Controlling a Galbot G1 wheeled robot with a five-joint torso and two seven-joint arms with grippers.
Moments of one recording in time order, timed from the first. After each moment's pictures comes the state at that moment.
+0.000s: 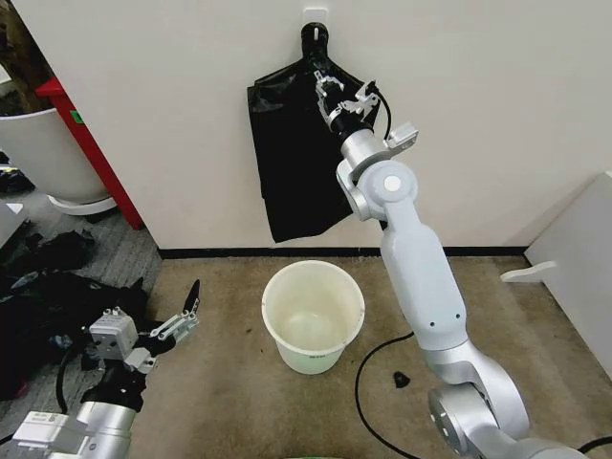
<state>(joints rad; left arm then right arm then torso) 1.90 -1.29 -0.77 -2.50 -0.42 -0.04 0.02 -0.38 1.53 0.20 1.63 1.49 -0.13 0.21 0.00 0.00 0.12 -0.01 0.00</state>
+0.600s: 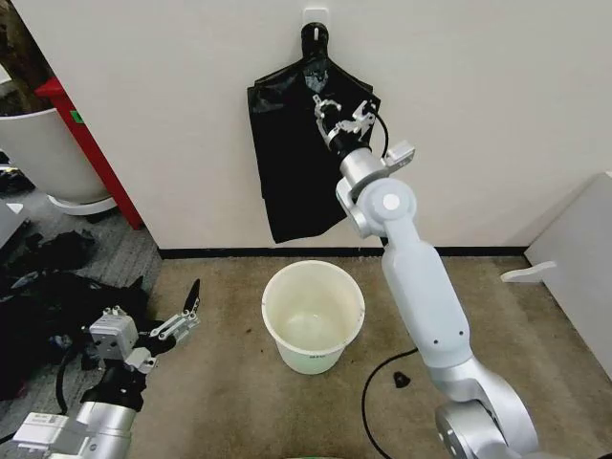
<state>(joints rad) 1.90 -1.29 -0.77 -2.50 -0.41 -0.05 0.03 -0.46 1.48 0.16 1.71 1.47 -0.12 0.22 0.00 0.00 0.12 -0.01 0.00</state>
